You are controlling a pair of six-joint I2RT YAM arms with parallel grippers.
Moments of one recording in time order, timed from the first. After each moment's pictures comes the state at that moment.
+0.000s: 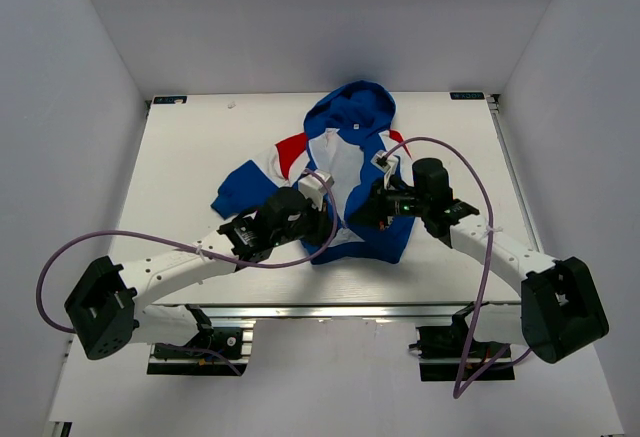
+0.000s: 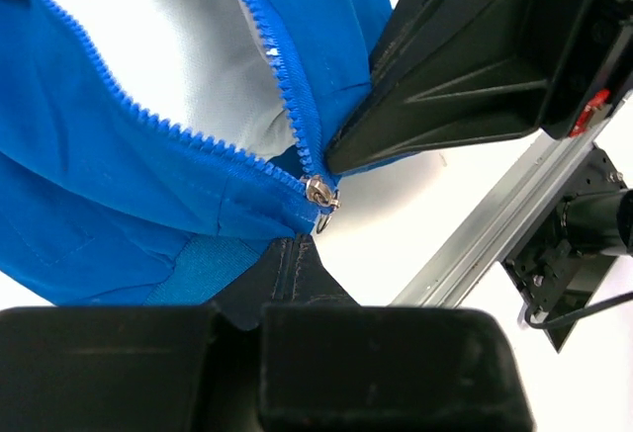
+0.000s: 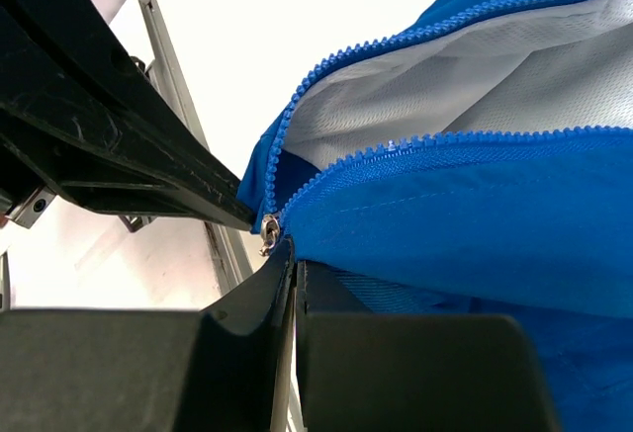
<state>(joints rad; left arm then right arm) -0.92 1.25 0.80 -0.03 0.02 -0.42 0.47 1.27 0.70 0.09 -0.83 0.25</state>
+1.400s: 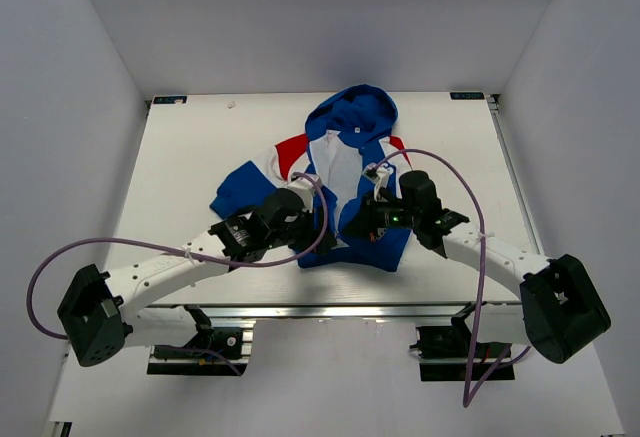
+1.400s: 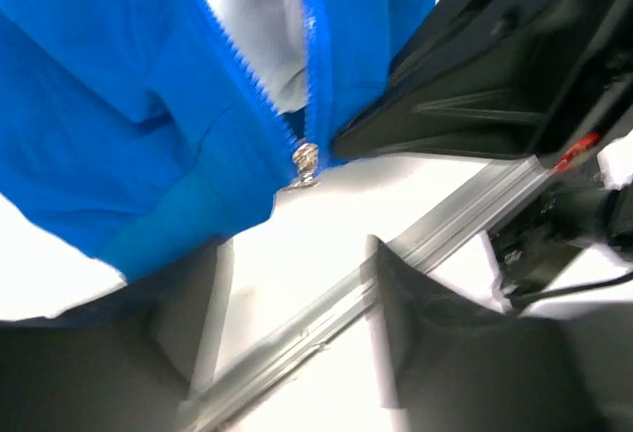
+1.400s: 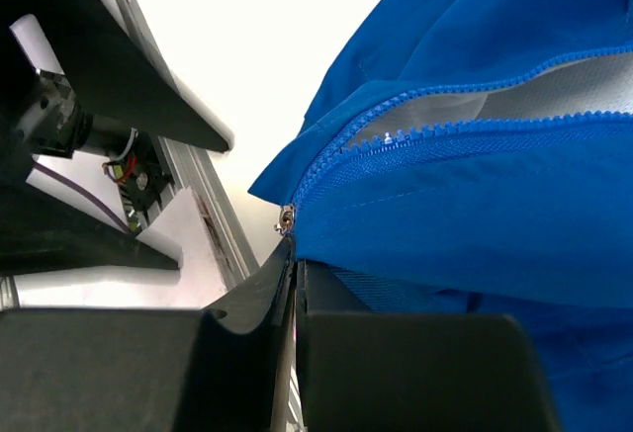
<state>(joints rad) -0.92 1.19 0.84 -0.27 -0.01 -0.57 0.58 1.26 0.64 0.11 -0.69 0.34</state>
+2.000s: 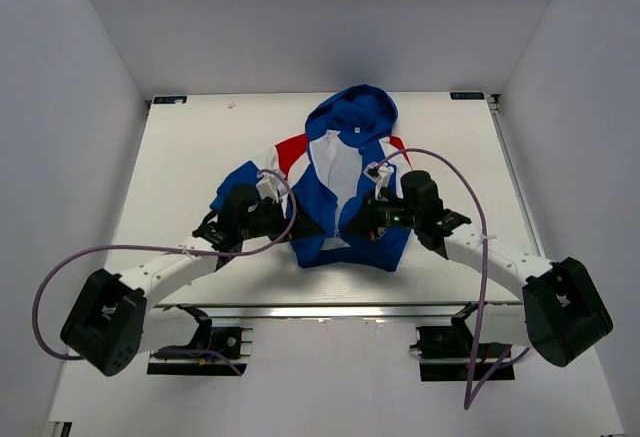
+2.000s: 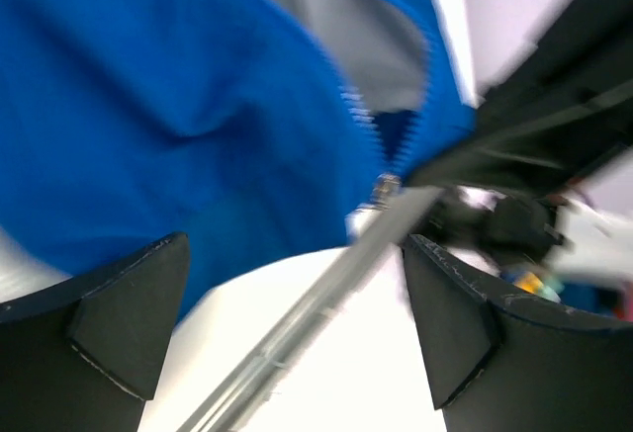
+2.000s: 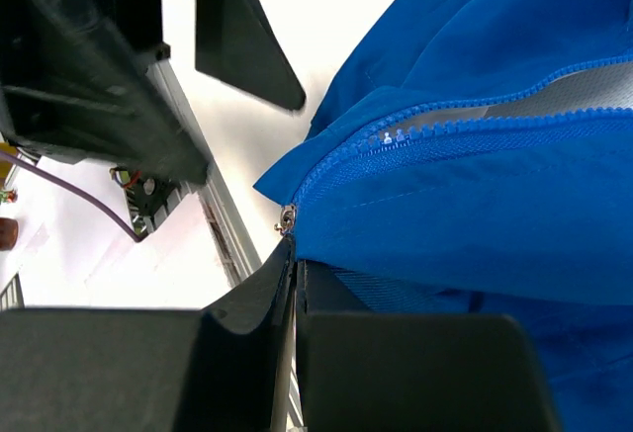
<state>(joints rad) -0.56 1.18 0.55 0.14 0.46 -0.74 0.58 1.24 0.64 0.12 -0.69 0.36</state>
